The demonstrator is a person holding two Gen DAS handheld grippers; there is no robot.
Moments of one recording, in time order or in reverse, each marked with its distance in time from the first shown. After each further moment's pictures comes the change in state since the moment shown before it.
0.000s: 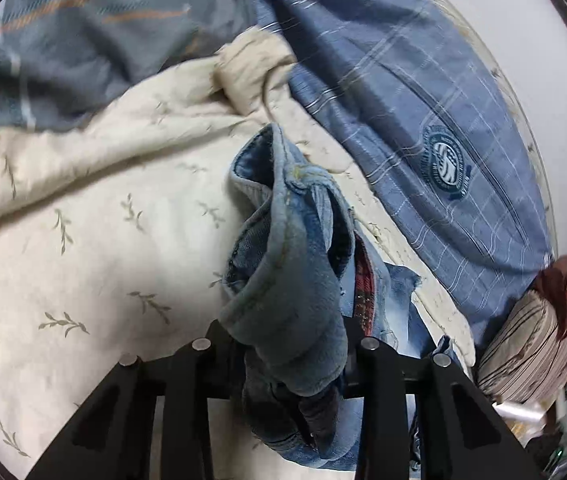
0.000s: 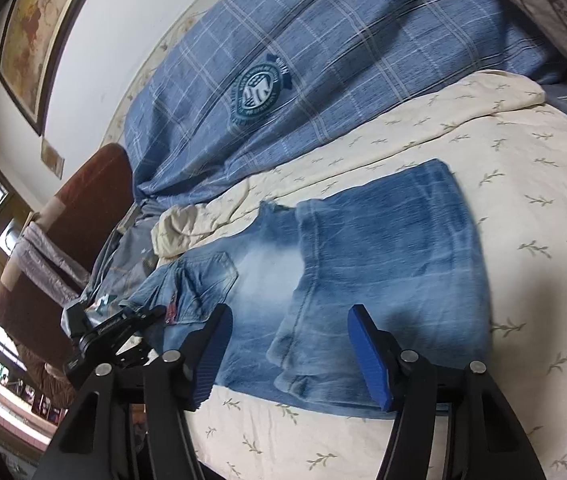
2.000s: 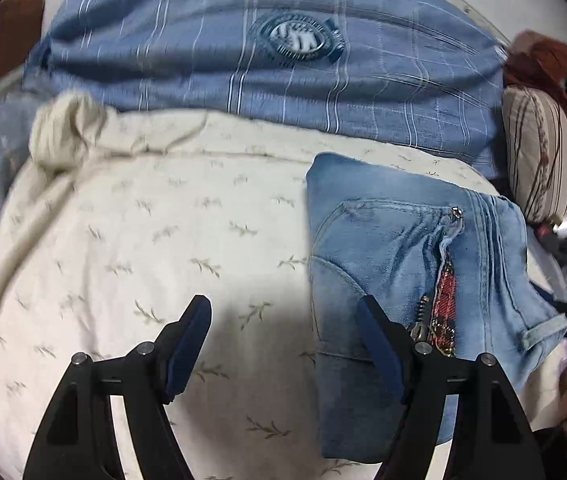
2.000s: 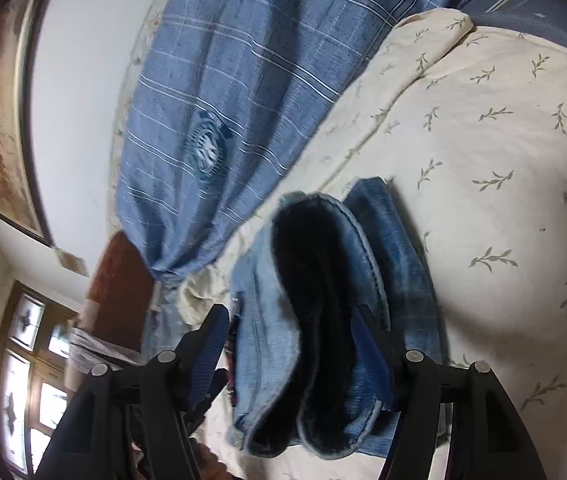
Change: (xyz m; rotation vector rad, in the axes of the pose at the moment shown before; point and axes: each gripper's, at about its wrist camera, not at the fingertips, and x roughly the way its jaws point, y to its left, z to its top) left arm 0.042 -0.127 -0.071 0.629 0.142 0.073; right arm -0.001 -0.077 0.034 0.360 -0.035 0.120
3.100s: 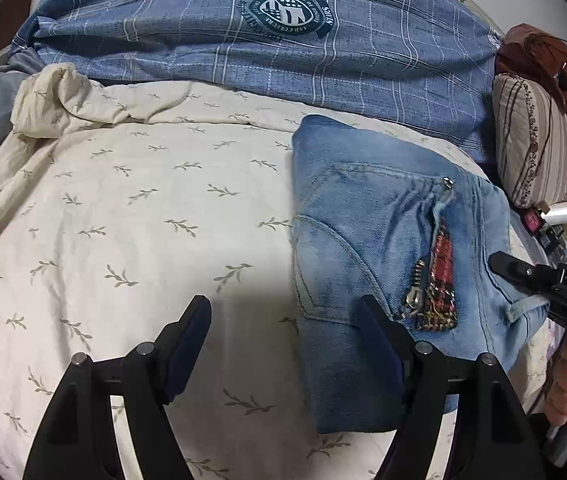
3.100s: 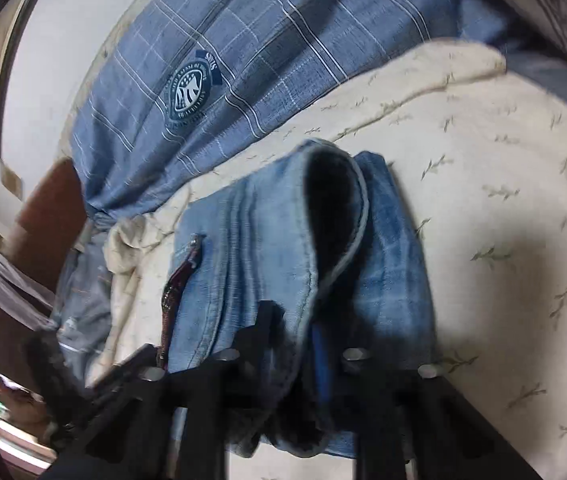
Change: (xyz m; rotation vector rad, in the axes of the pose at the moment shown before) left arm 0.007 -0.005 -0.027 0.009 0.061 -0.055; right arm 0.024 0.033 -0.030 -0.284 0.028 -0.241
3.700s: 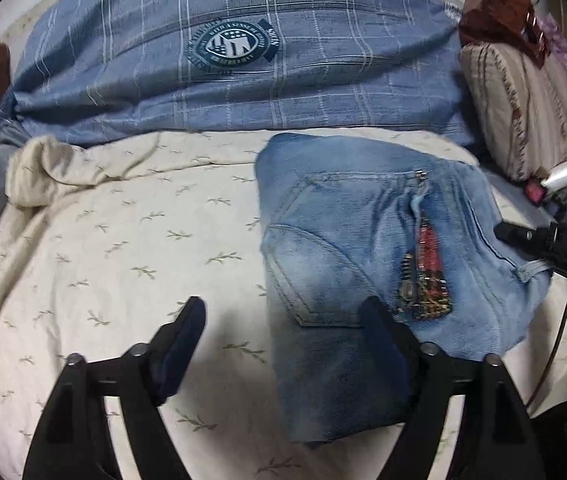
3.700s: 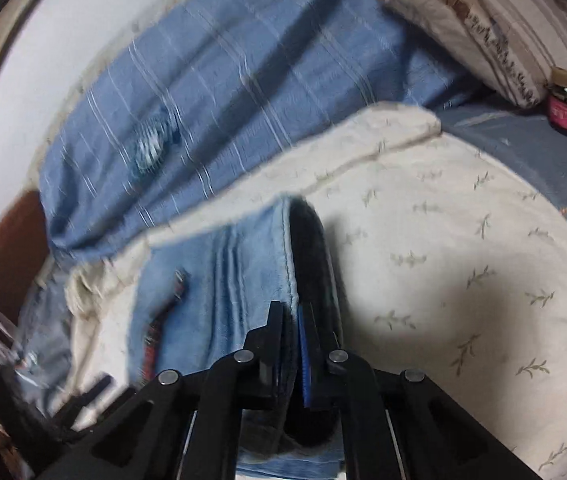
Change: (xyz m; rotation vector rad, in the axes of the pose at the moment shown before) left arm -0.004 -0.055 0.001 0.181 -0.100 0.110; right arm -0.018 -0.020 0.014 -0.017 -0.086 -0.214
